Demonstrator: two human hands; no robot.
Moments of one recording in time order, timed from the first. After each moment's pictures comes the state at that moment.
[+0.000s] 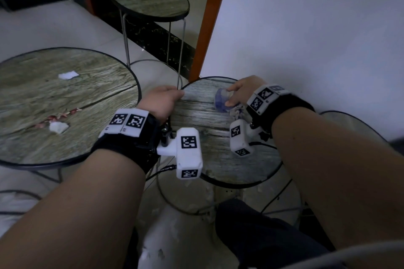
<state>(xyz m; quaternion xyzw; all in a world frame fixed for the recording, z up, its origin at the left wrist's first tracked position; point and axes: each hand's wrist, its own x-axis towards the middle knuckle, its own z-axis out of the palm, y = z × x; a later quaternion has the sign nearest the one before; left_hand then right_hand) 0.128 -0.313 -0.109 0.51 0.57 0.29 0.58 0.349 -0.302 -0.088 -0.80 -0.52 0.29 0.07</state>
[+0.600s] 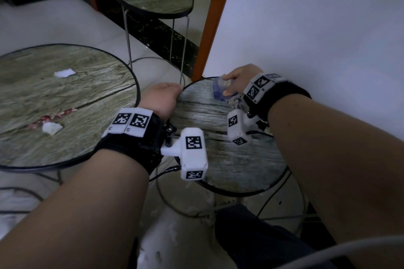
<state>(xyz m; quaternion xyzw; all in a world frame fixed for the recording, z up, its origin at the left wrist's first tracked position) 0.139 -0.298 -0.123 0.48 0.58 0.33 0.57 0.350 -0.269 -0.088 -0.77 -0.58 0.25 0.05</state>
